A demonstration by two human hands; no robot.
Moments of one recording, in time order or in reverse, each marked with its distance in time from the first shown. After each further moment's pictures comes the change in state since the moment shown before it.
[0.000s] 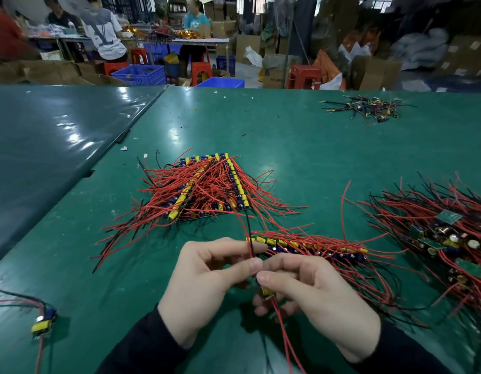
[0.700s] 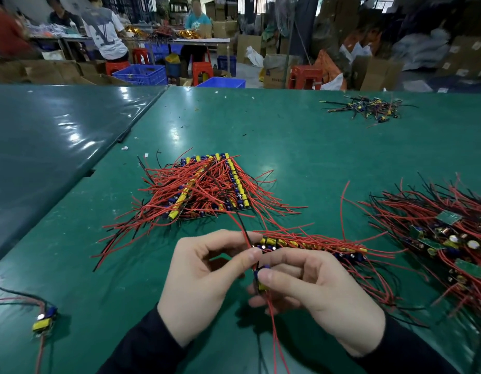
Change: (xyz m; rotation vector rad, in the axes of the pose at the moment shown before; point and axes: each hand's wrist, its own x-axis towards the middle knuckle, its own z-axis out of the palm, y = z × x) left_hand 0.001 0.001 0.000 0.100 0.063 0.190; right_hand -0.002 -0.005 -0.002 0.137 -0.025 -0.023
